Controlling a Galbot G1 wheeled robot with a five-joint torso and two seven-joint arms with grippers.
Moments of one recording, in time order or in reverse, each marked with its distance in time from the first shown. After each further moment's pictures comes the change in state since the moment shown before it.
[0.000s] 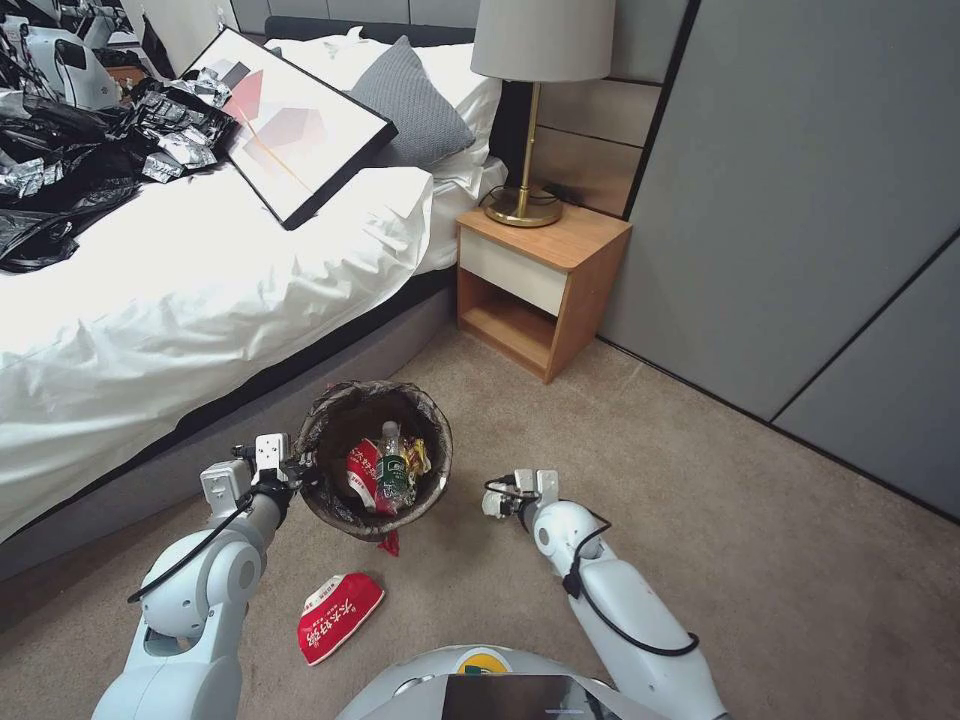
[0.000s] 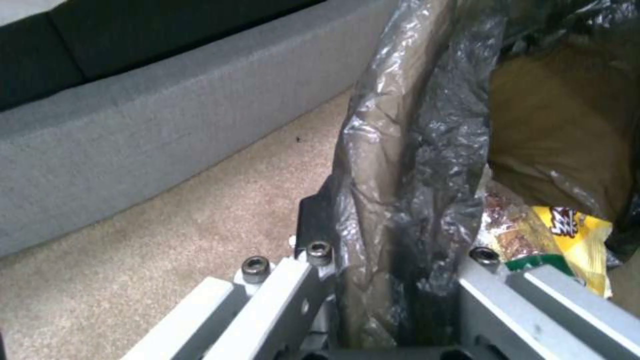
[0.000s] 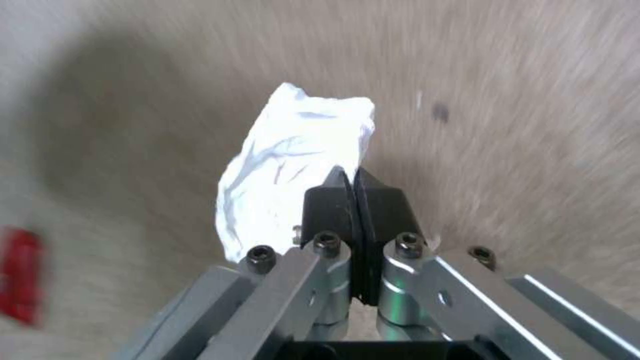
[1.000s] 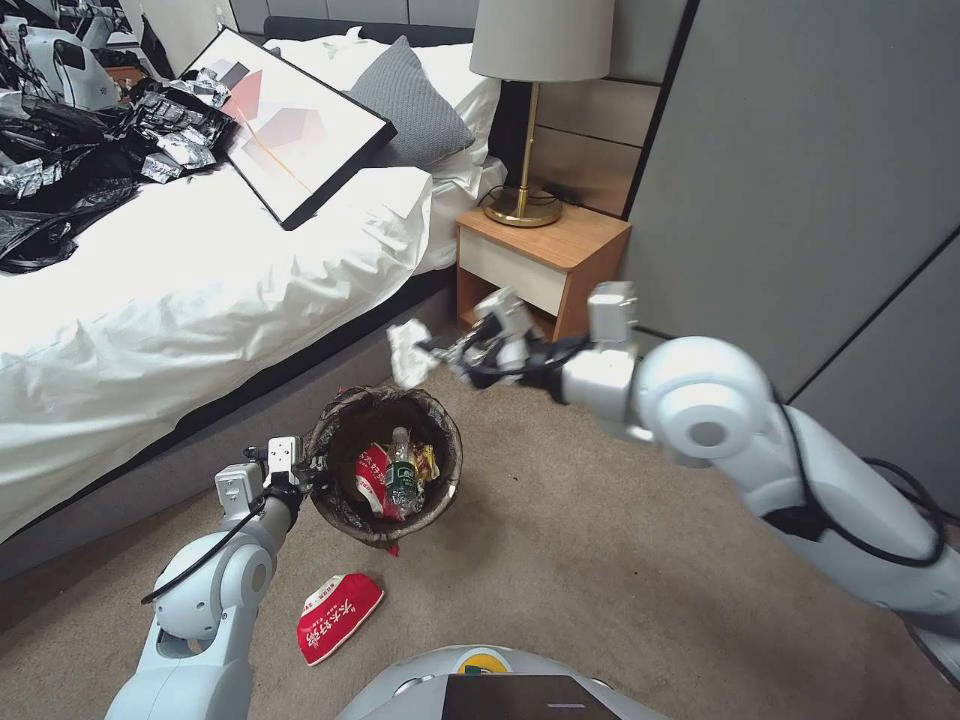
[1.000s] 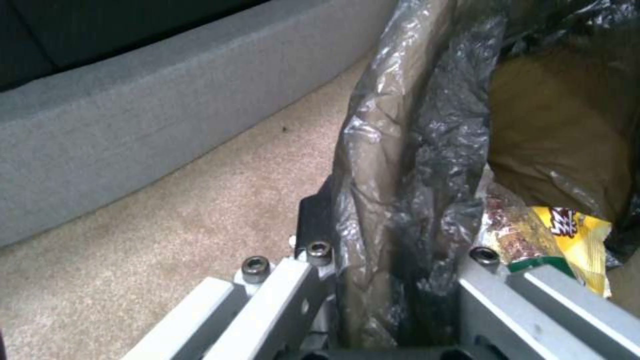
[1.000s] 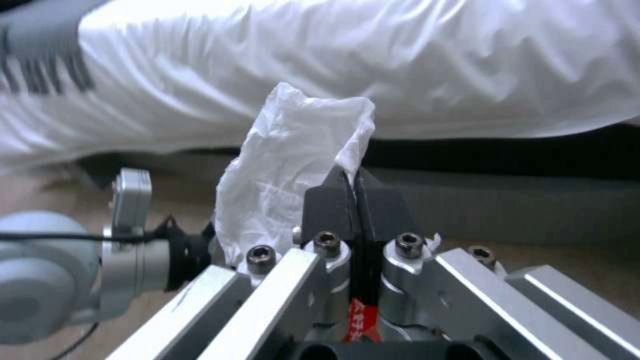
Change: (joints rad) left arm 0.005 -0.021 0.027 0.004 0.051 0.000 0.027; right arm 0.719 -0.527 -0.375 0.768 0.715 -0.060 -0.090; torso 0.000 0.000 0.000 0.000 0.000
